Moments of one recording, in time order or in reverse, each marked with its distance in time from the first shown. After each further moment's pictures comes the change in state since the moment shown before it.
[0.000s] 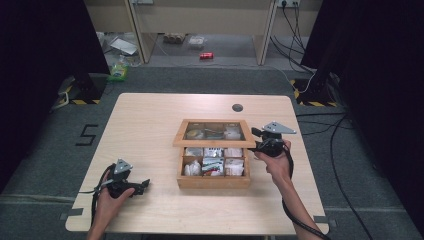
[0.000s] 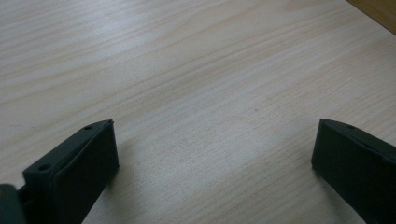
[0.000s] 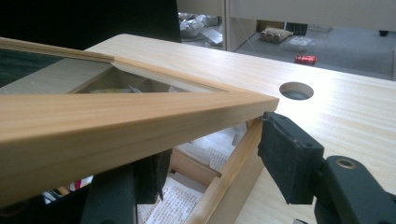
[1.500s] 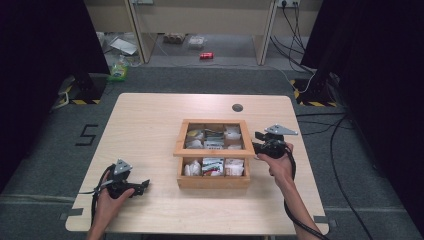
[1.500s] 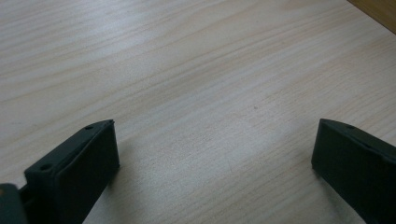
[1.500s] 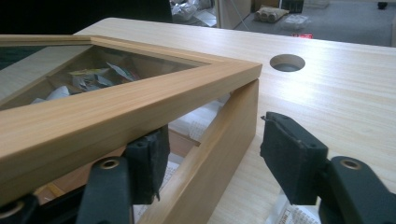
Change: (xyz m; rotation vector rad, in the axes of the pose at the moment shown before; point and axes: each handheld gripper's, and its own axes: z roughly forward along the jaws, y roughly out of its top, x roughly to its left) left arm -0.001 -0.001 -0.001 -0.001 0.002 -0.001; right arm -0.013 -0.014 0.002 0.062 -0.019 0.051
